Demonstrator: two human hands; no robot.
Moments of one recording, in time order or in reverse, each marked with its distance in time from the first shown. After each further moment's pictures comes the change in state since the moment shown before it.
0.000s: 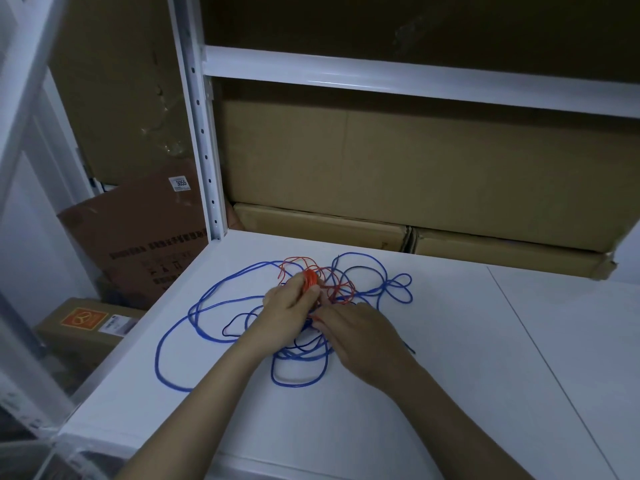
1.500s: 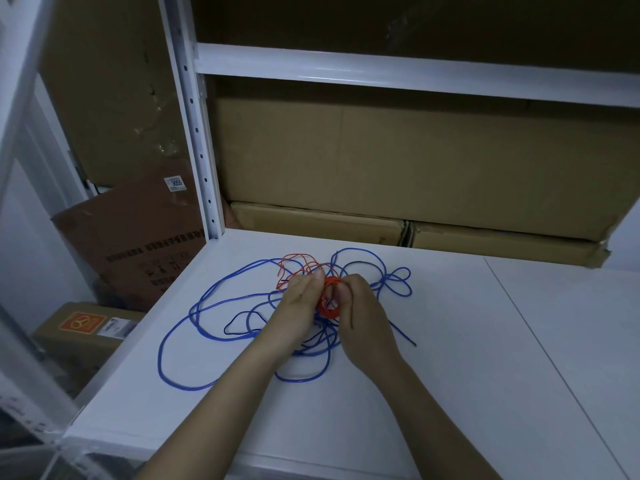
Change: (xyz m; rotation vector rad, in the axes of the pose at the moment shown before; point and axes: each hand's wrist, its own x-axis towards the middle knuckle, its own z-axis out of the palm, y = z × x) left_hand -0.018 0.034 0.012 -0.242 0.014 -0.106; right_hand 0.007 -0.013 0.011 0.504 0.176 0.642
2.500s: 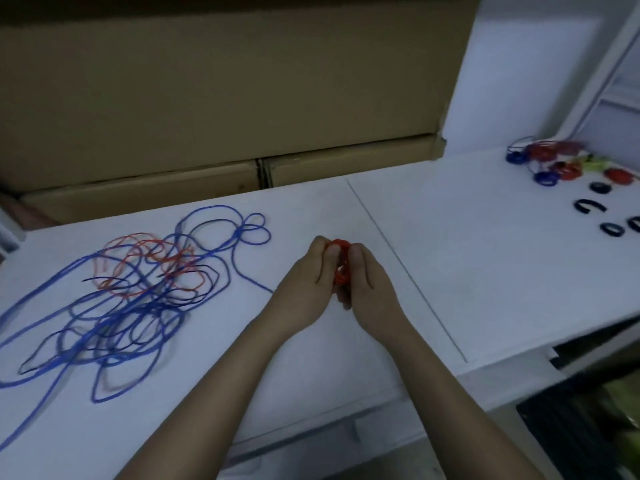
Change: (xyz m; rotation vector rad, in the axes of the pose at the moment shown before) left_hand 0.003 0.013 0.216 0.209 -0.446 0.252; right_hand -0.079 0.109 -0.162 0.237 0.257 0.436
